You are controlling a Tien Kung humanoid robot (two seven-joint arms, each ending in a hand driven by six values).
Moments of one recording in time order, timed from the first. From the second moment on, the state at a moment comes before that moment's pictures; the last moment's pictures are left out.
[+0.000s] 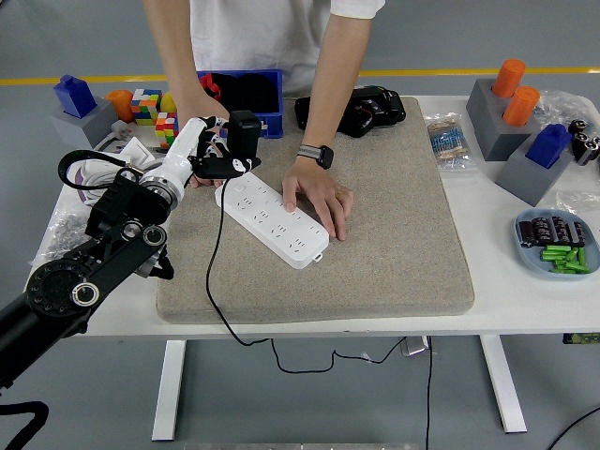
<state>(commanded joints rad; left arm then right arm) -0.62 0.19 -0.87 -1.15 1.25 0.35 0.25 0.05 -0.24 1.11 0.26 -0.73 -0.15 -0.08</state>
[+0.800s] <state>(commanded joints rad) -0.54 0.17 -0.93 -1.14 1.27 0.36 0.10 0.05 -0.23 1.11 0.26 -0.73 -0.15 -0.07</state>
